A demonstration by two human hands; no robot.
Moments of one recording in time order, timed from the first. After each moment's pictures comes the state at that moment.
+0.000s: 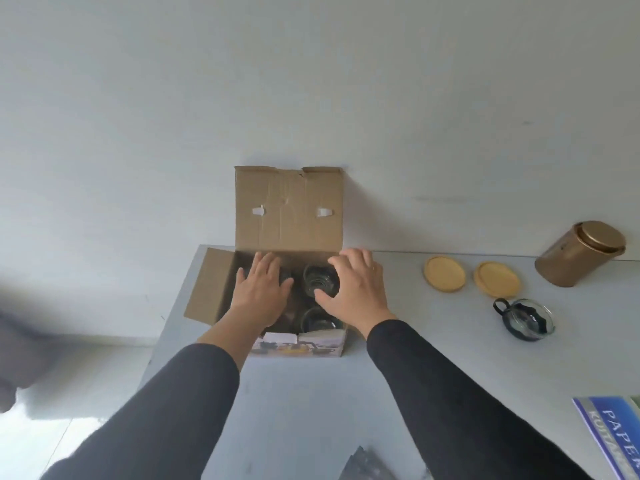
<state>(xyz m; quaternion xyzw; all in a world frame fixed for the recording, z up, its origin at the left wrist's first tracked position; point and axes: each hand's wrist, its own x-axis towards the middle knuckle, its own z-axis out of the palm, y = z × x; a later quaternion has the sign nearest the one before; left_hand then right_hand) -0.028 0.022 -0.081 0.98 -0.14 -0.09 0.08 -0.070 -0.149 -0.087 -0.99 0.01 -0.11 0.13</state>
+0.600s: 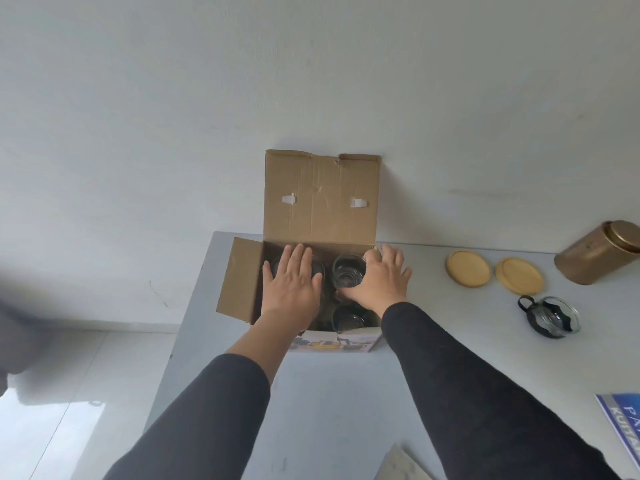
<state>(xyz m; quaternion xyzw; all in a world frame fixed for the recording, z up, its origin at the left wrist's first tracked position) -0.025 0.039 -0.098 0.98 -0.17 -0.10 0.08 -0.038 -0.124 -0.107 -0.98 0.19 0.03 0.09</state>
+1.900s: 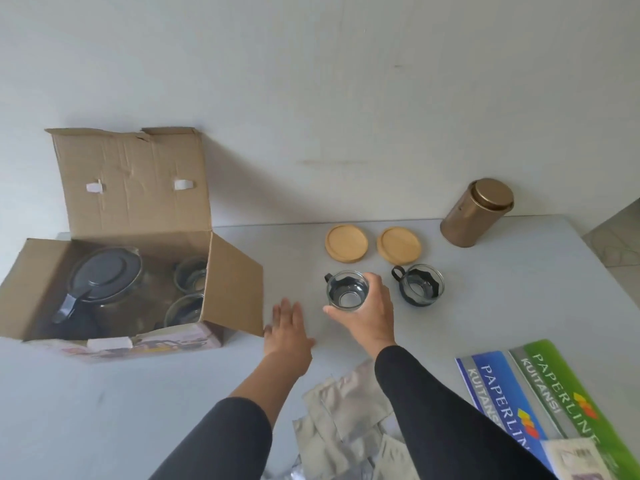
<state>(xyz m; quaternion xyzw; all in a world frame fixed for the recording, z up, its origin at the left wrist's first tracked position) -0.138 -0.194 -0.178 0.94 -0.16 -0.28 0.08 -0.170 -0.340 -0.168 -0.86 0.28 -0.11 0.40</state>
